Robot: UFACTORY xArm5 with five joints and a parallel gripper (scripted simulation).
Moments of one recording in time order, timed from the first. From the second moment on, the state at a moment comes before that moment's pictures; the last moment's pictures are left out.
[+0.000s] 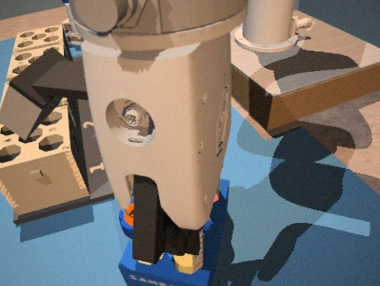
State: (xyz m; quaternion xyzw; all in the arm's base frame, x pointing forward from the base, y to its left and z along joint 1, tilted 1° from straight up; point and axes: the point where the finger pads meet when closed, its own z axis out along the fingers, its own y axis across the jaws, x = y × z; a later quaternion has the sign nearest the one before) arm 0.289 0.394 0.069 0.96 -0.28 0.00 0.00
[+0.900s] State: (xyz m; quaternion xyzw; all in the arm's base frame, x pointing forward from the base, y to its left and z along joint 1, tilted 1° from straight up) arm 0.288 0.395 0.111 0.96 -0.28 0.00 0.00
